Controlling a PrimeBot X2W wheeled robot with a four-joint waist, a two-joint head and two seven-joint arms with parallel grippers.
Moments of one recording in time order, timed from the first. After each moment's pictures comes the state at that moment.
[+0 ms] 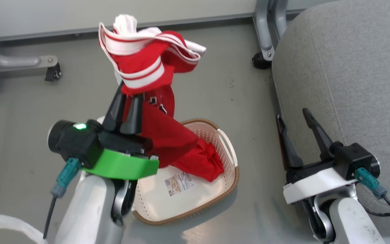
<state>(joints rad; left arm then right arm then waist) -0.36 0.06 -0.30 0.03 -0.29 -0.07 -0.26 -0.14 -0.05 0.13 0.02 0.14 0.13 -0.17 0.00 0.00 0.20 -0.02</state>
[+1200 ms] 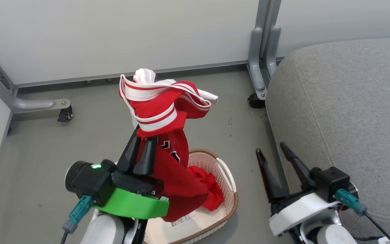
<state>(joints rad) -0.15 0.08 -0.36 -0.08 -0.32 -0.06 -0.23 -0.01 -0.05 0.22 -0.02 0.21 0.13 -0.10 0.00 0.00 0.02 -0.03</state>
